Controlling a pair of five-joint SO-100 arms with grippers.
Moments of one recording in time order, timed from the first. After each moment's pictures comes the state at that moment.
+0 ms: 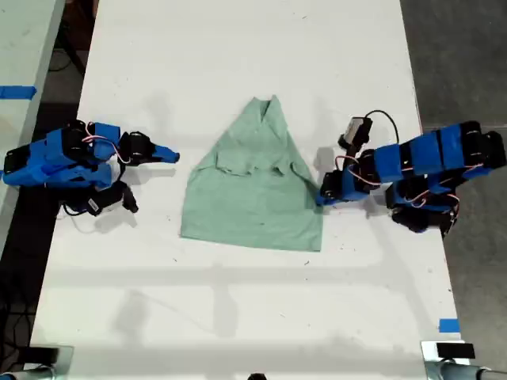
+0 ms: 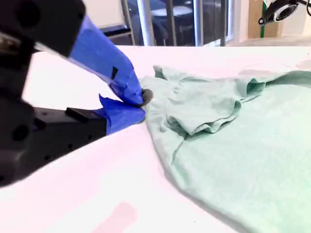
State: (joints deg) arm 0 -20.0 206.1 182.6 54.6 10.2; arm 1 4.9 126.4 143.8 51.6 8.3
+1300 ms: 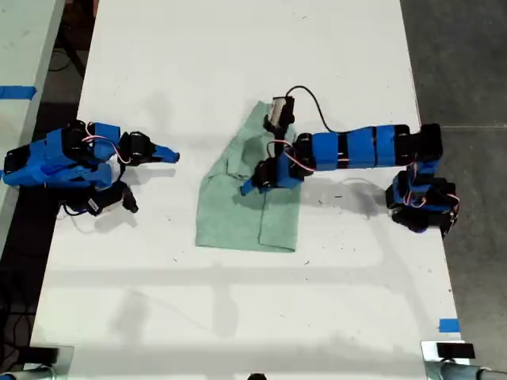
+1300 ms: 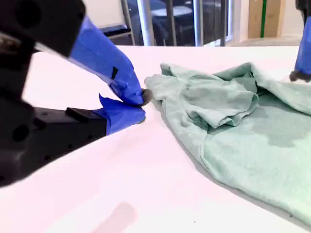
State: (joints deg) arm 0 -20.0 206.1 182.6 54.6 10.2; arm 1 5.4 80.9 72.2 66.2 -11.5
